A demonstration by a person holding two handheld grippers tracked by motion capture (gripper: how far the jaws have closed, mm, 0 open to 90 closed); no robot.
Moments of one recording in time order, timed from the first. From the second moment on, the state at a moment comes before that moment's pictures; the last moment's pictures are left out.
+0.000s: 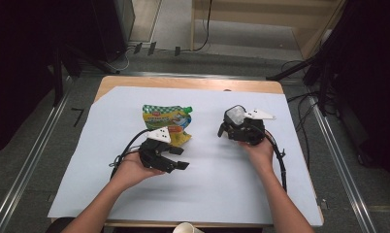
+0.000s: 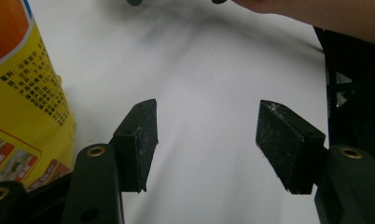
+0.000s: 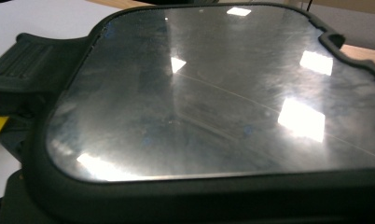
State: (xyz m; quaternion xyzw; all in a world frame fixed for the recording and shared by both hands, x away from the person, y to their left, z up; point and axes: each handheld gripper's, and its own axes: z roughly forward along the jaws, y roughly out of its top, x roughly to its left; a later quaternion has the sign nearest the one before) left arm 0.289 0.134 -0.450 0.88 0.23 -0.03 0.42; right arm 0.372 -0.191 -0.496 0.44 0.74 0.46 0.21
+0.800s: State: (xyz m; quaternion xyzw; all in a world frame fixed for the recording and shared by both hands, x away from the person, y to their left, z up) left arm 0.306 0.116 -0.453 0.88 0.24 -0.06 0.41; right arm 0.305 -0.184 -0.493 0.41 0.76 0.46 0.18
